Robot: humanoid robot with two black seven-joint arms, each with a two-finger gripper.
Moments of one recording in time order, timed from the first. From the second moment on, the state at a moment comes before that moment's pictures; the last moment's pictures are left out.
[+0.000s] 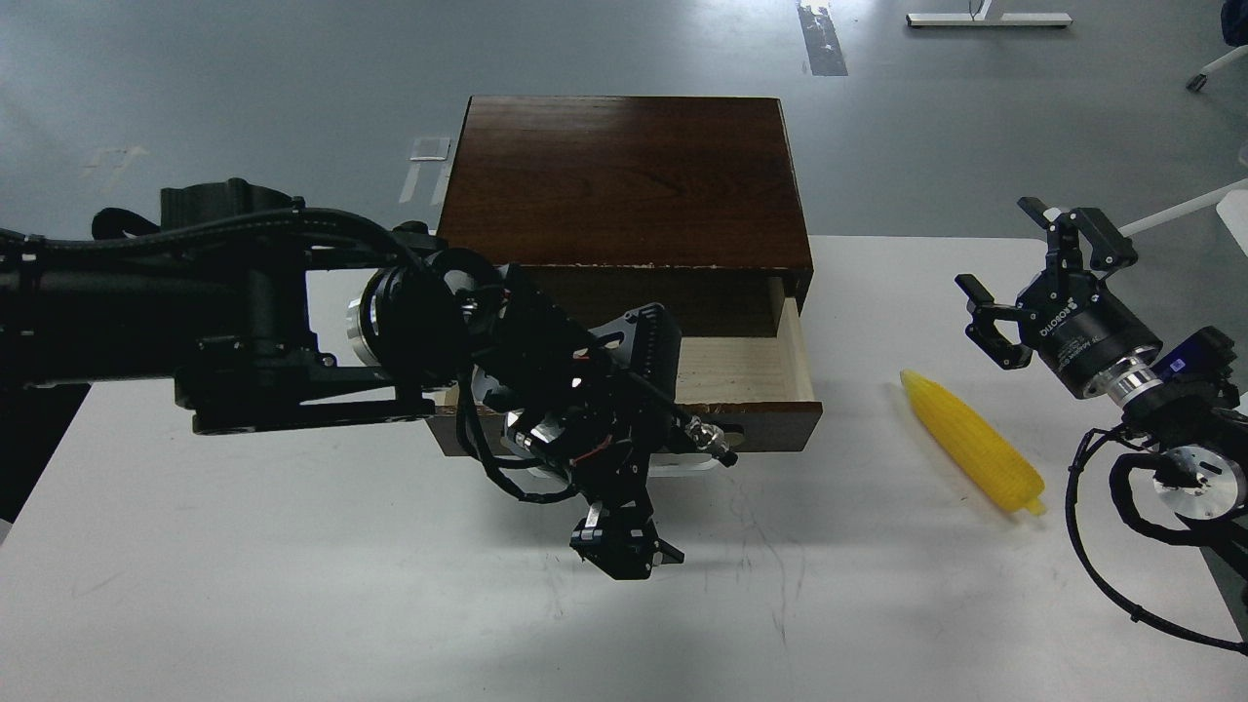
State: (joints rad) left arm -1.49 0.34 0.12 -1.56 2.02 -0.49 -0.49; right arm 0.56 -0.65 0.54 0.91 -0.10 0.41 0.49
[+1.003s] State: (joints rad) left arm -1.22 0.70 -0.36 -1.34 0.47 -0.49 -0.49; right arm 0.55 -0.92 0.49 1.12 -0.55 0.40 0.49
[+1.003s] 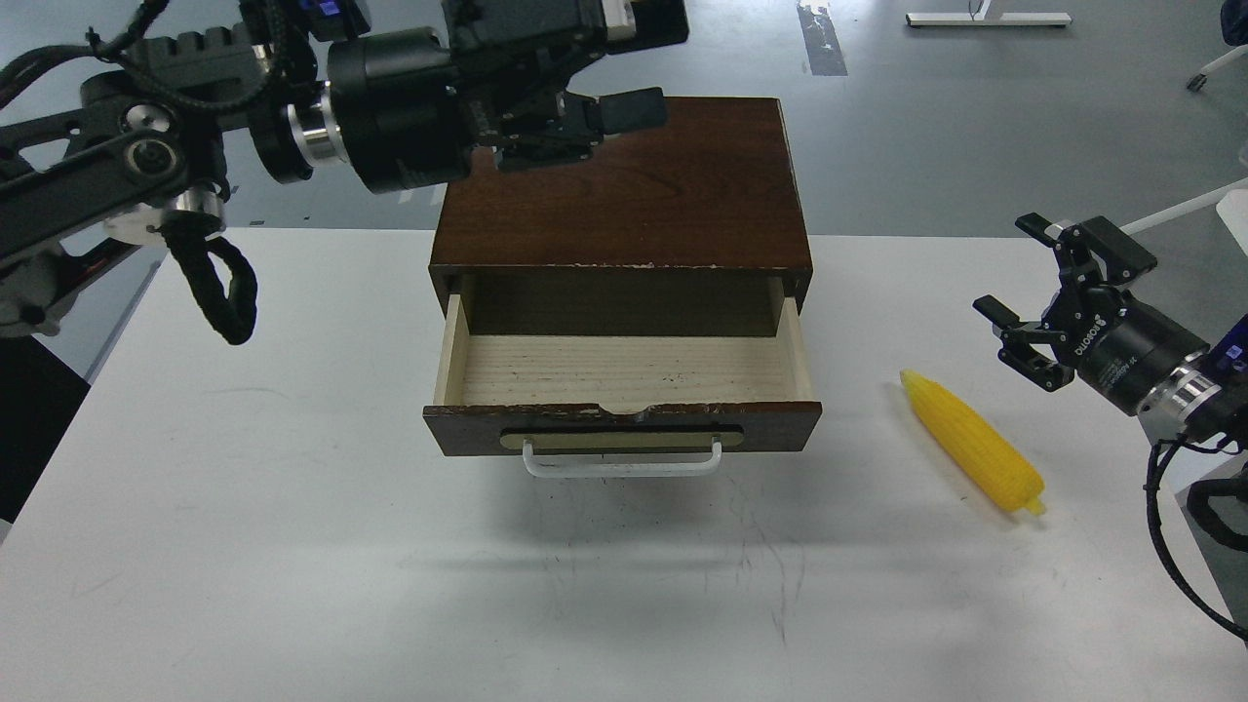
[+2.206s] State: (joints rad) left arm -1.09 0.69 -0.37 -1.14 0.09 -0.49 -0.46; right arm 0.66 -0.90 0.12 1.01 -1.43 0.01 0.49
